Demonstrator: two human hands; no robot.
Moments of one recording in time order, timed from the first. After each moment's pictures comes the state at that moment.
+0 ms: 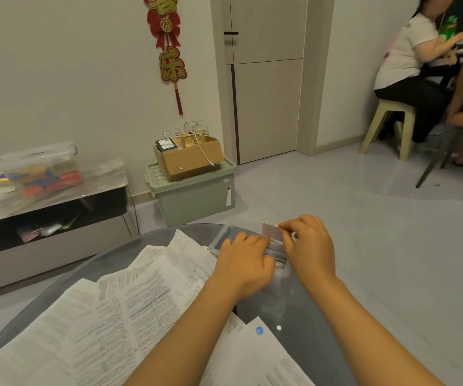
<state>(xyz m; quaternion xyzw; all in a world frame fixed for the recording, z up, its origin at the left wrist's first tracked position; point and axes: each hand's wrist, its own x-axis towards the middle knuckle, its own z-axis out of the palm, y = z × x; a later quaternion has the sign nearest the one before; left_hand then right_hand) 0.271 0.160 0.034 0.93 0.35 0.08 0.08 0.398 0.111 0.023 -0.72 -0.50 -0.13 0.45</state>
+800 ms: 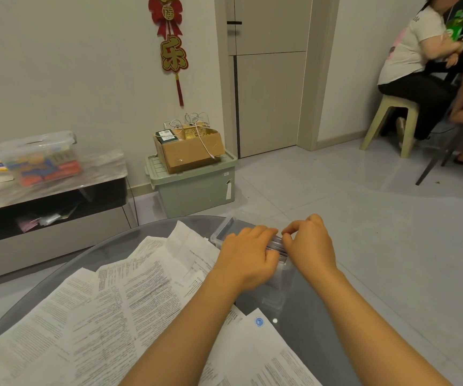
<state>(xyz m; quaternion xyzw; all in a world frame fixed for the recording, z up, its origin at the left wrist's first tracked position) 0.270 0.158 0.030 0.93 0.32 0.12 0.13 0.392 0.109 0.032 -0.84 -0.42 0.05 0.33</state>
